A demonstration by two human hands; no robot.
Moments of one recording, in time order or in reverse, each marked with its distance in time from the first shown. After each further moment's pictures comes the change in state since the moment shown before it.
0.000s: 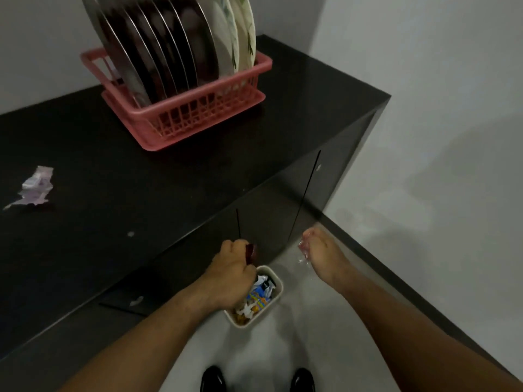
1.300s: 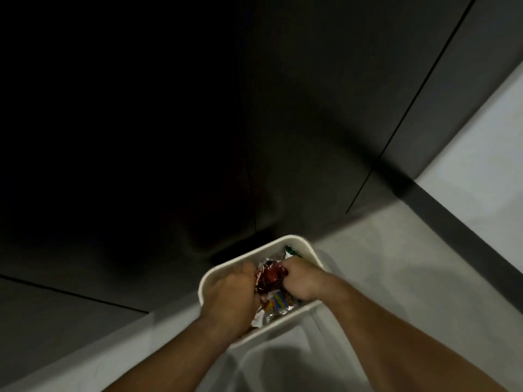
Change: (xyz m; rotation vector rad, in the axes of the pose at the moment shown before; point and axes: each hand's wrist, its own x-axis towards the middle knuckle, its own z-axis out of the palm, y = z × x) left_hand 0.233 -0.298 0.358 0.299 0.316 -0.236; right_hand 0.234 0.396 0.289 -0.569 -0.686 -0.062
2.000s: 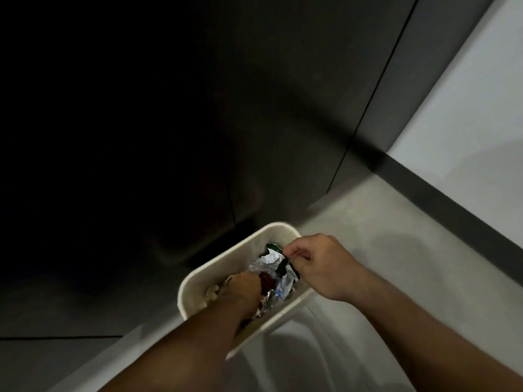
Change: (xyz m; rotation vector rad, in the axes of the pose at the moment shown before) left_hand 0.081 -0.010 0.112 0.303 -0.413 0.122; right_hand -0.055 0.016 -0.019 0.143 0.400 -0.099
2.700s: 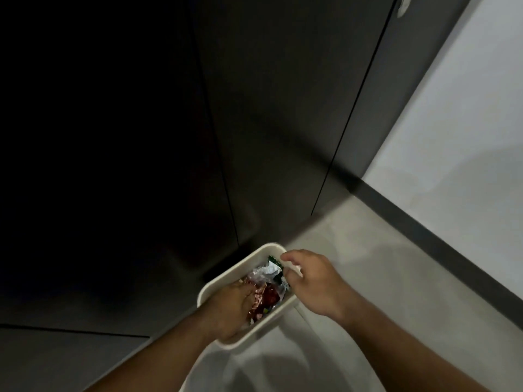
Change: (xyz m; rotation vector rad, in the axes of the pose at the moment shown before) left_hand -0.148 -0.017 -0.116 -0.342 0.076 0.214; right_hand -0.062 -0.063 -0.046 -0.020 0.086 -0.010
